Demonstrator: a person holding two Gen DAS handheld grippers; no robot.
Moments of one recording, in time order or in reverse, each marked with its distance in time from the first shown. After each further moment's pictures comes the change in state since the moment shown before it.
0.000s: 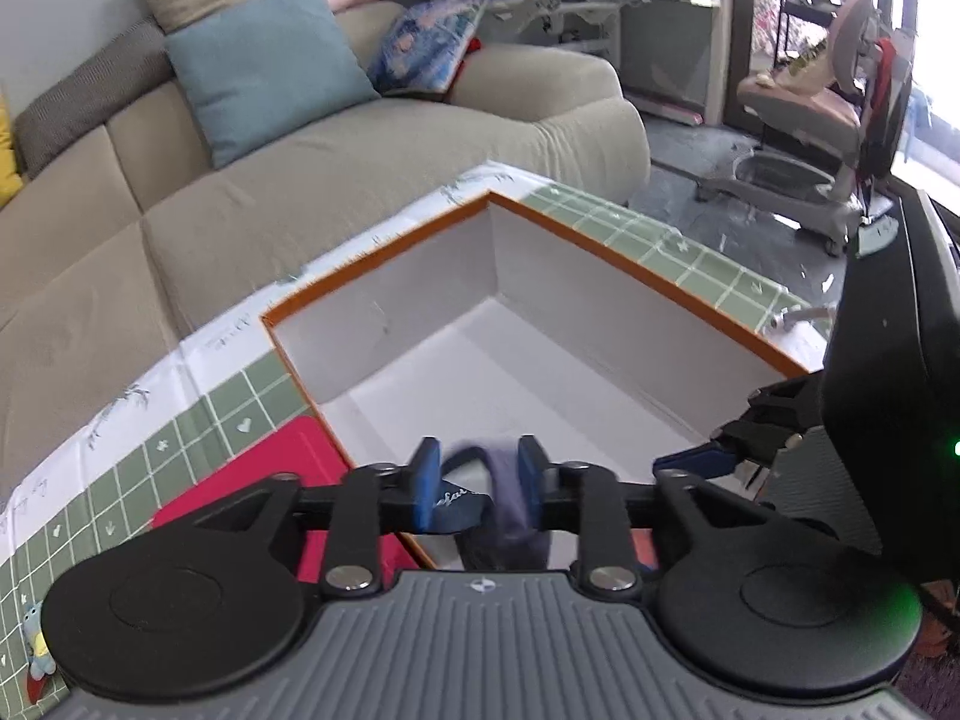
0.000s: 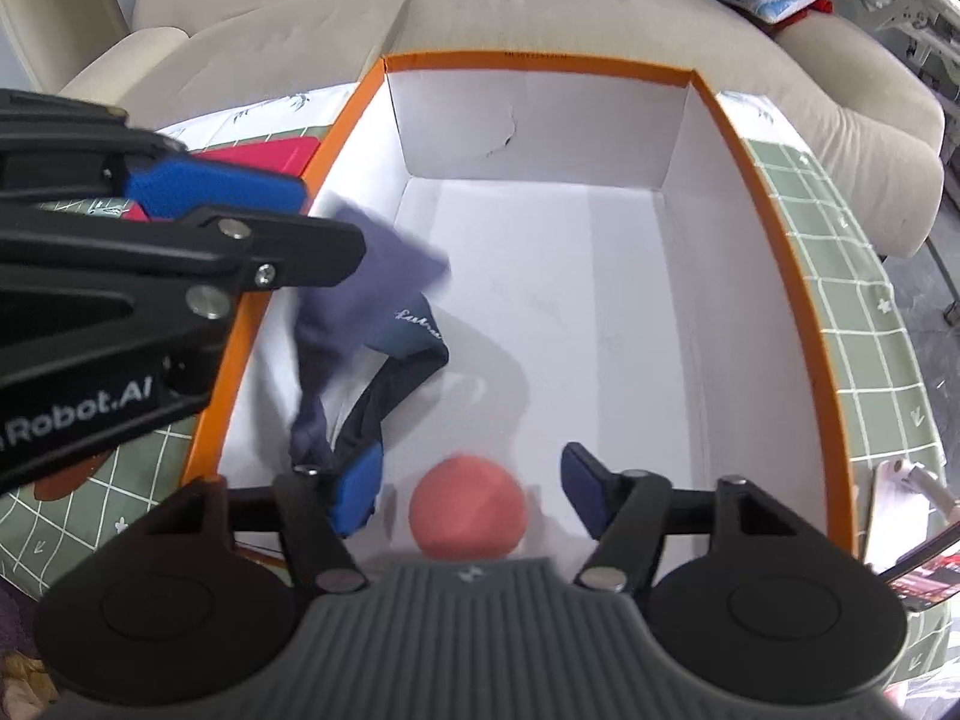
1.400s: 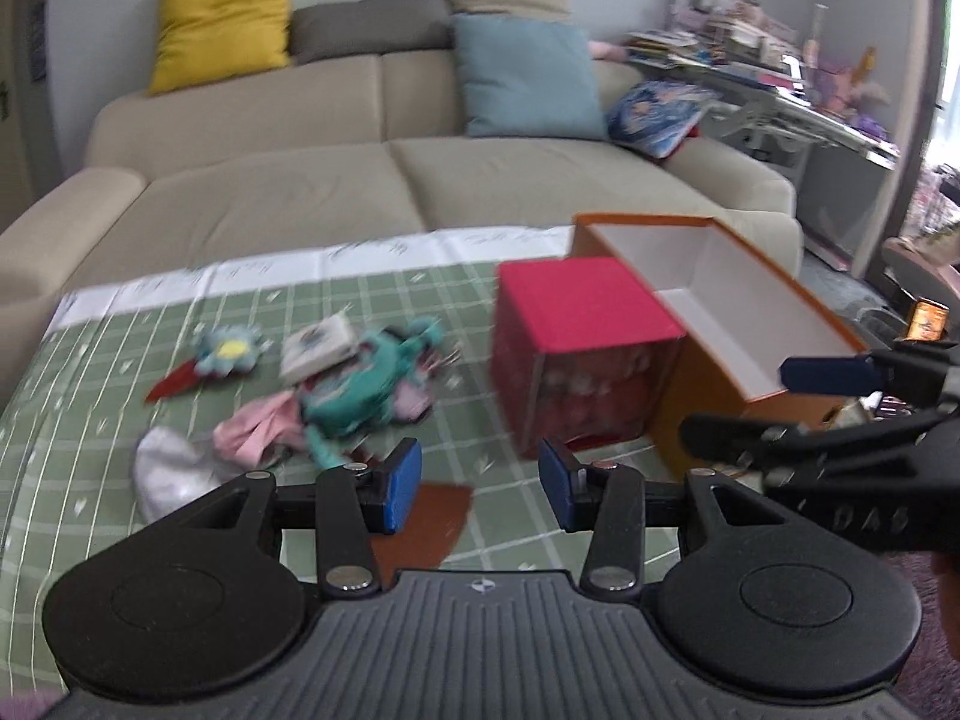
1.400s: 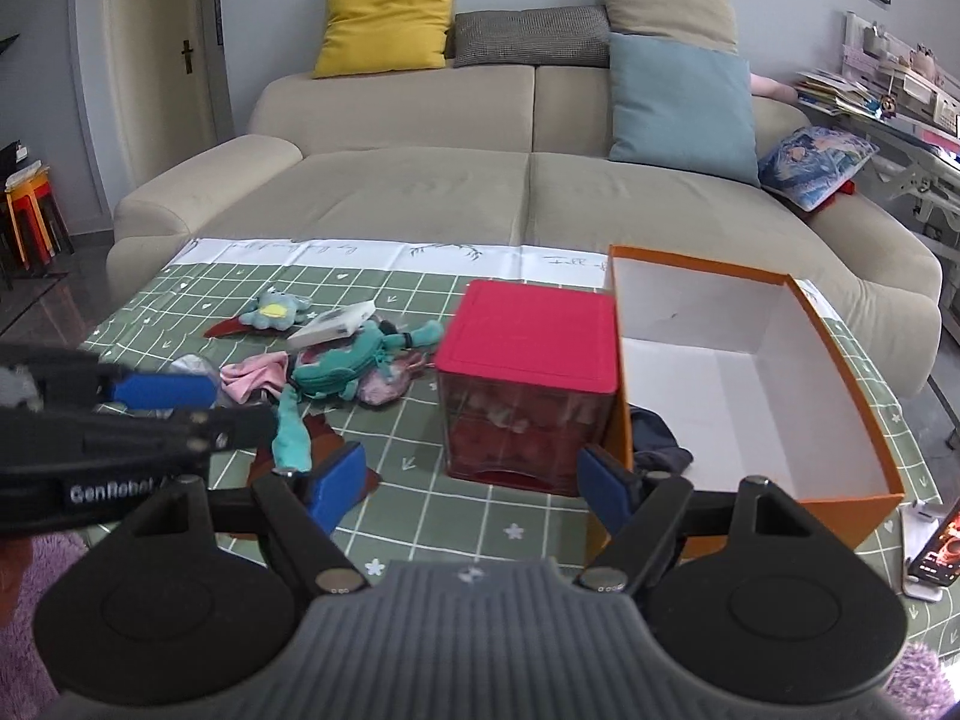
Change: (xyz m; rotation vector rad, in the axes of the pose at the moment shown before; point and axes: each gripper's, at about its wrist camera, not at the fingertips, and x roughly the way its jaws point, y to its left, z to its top) left arm -0.152 0.082 -0.171 -0.425 -0.119 0.209; right arm -0.115 0.169 -0.079 -0.107 -0.364 0.027
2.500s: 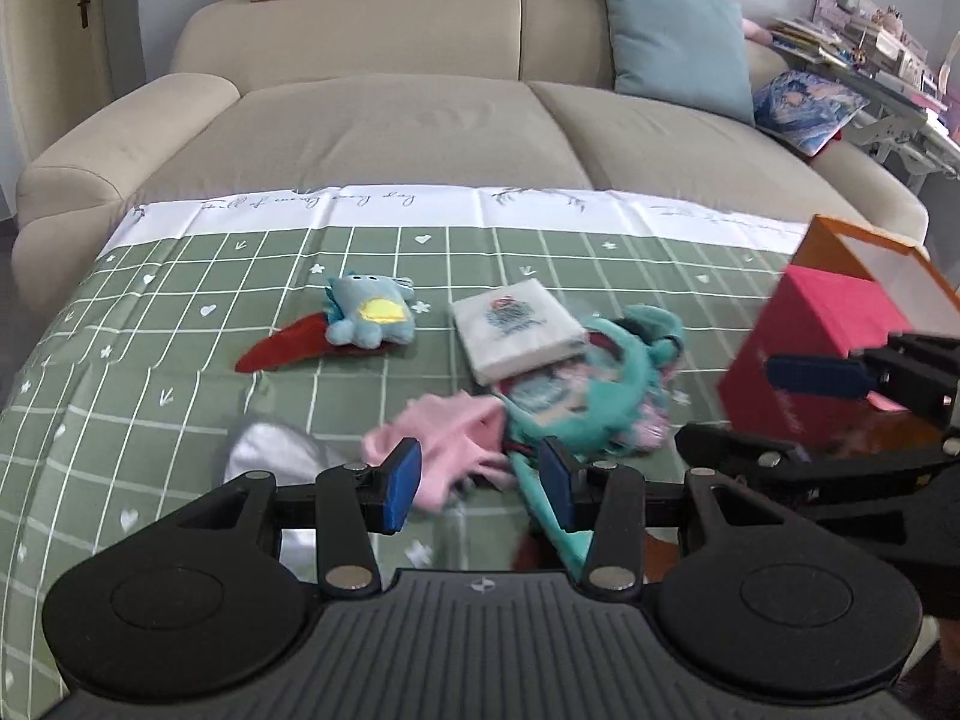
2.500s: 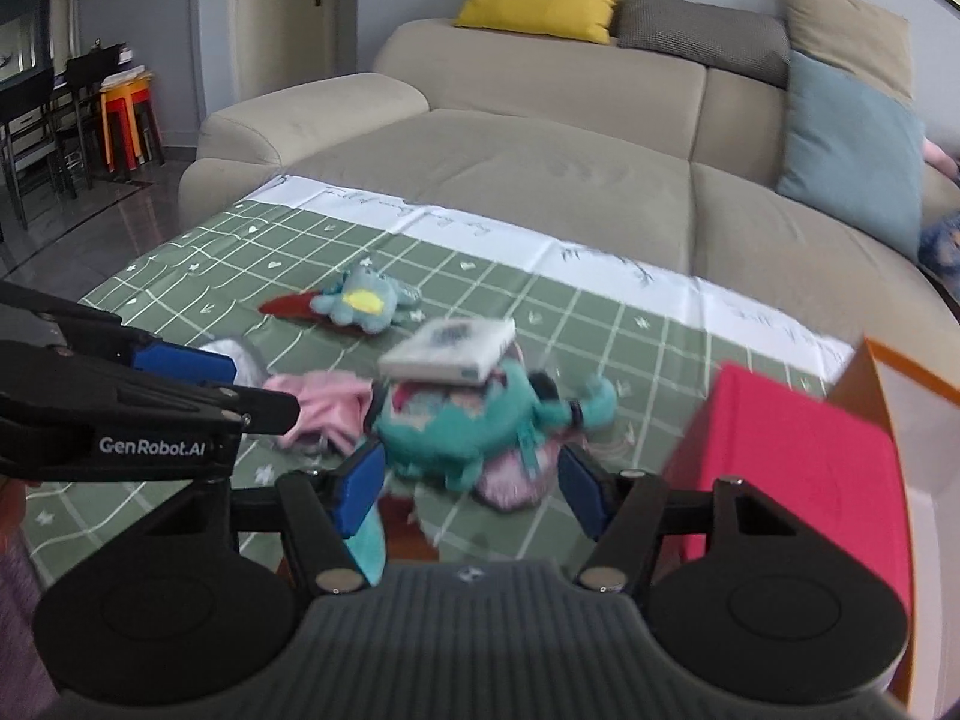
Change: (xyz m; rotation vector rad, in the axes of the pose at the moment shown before) left arm 0.095 0.137 0.012 -0.151 0.102 0.132; right arm 0.172 0.087 0.049 -0.237 0.039 0.176
